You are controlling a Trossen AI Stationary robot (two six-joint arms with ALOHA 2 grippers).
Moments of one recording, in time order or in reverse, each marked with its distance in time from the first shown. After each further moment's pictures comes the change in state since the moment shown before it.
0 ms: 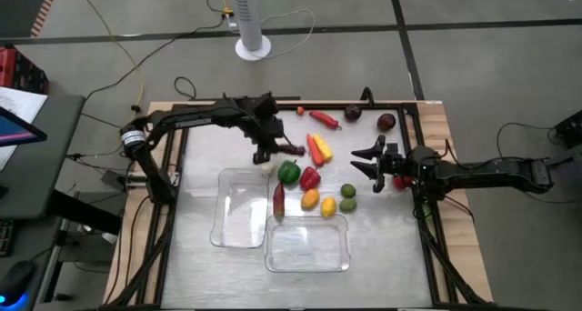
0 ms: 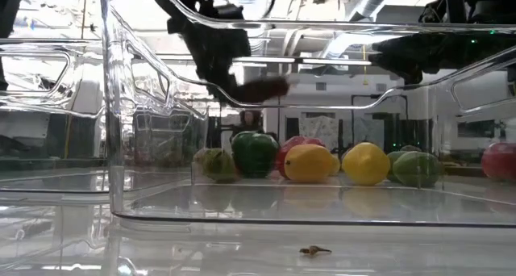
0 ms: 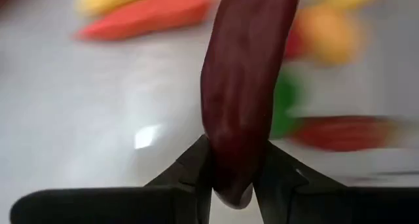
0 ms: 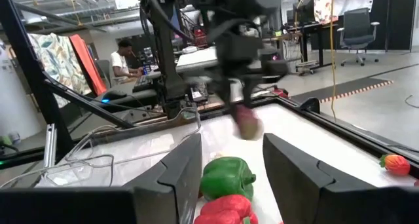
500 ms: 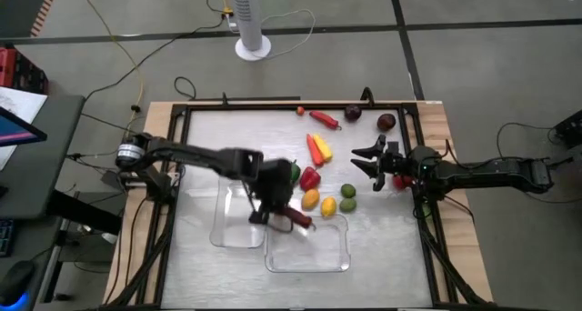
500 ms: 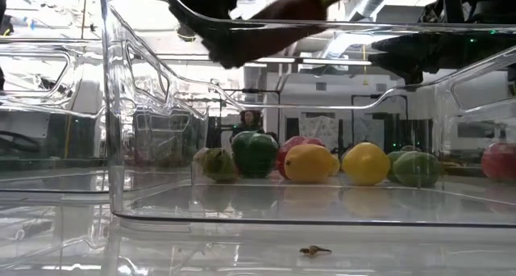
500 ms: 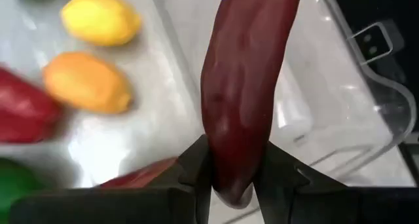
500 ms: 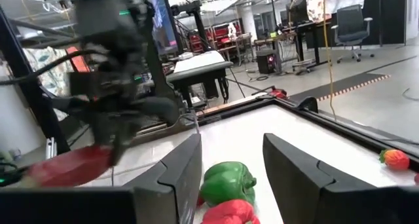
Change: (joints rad) left arm -0.500 -0.016 -0.016 0.108 -0.050 -0.212; right arm 0.000 0.000 0.000 0.012 0.023 0.061
